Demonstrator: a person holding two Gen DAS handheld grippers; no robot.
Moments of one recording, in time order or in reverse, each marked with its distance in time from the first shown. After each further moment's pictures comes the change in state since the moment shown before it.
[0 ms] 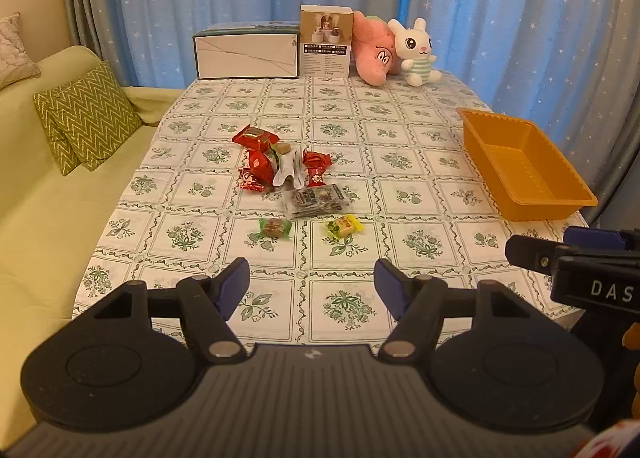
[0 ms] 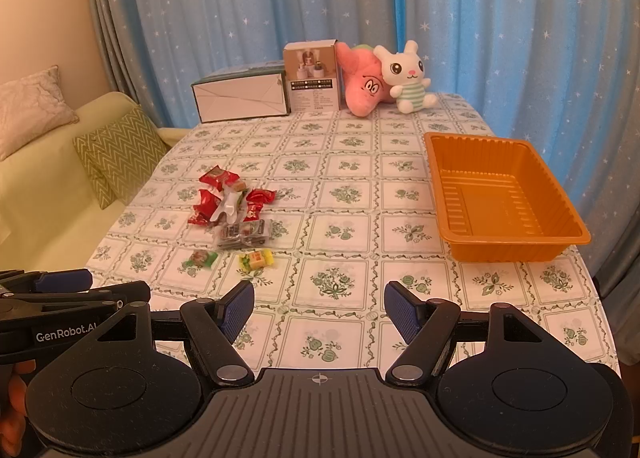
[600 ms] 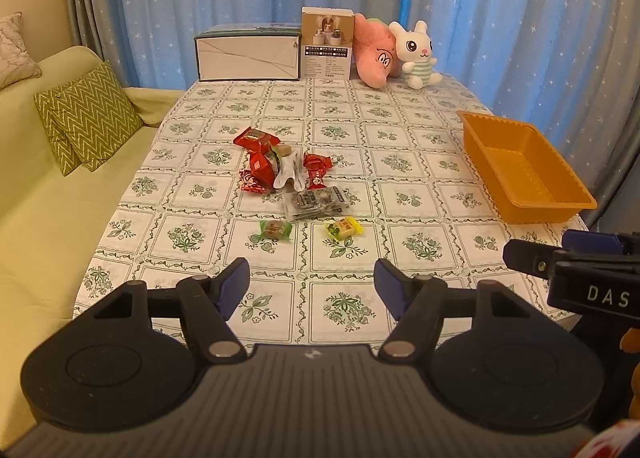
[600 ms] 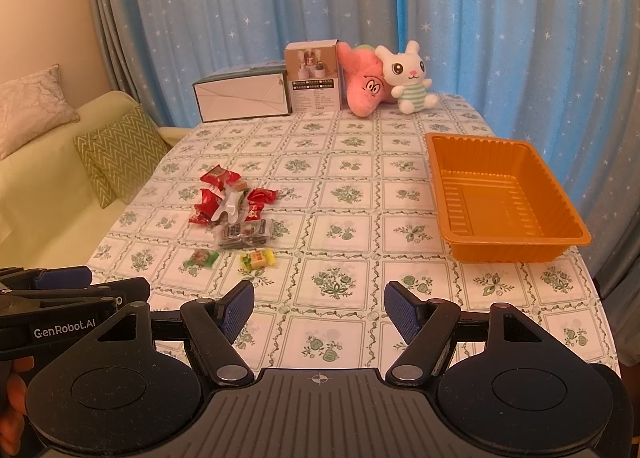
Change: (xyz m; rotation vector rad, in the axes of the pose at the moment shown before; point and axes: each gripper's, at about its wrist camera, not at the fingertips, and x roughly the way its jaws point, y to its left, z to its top) left arm -0.003 0.000 0.004 -0.002 -0.002 0.000; right arm -0.001 0.002 0.000 -0.001 0.000 -0.002
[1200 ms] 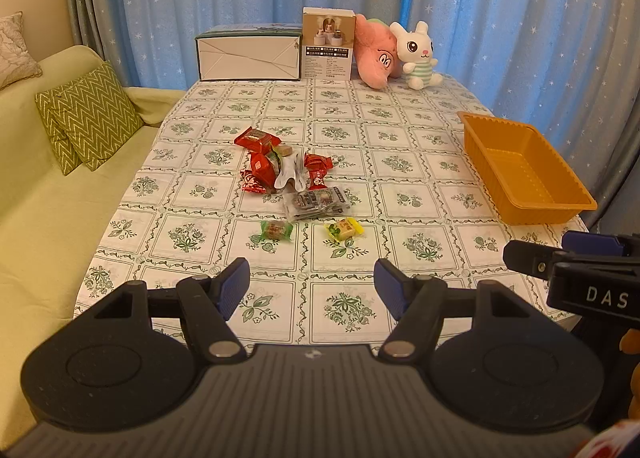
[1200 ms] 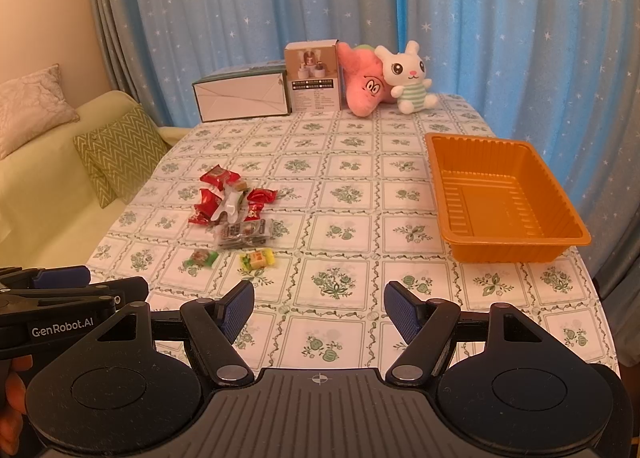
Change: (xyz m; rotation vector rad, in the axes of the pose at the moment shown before) left arm -0.001 0.001 0.000 -0.003 -0.002 -0.002; right arm 0.000 0.000 0.000 -0.001 0.002 -0.001
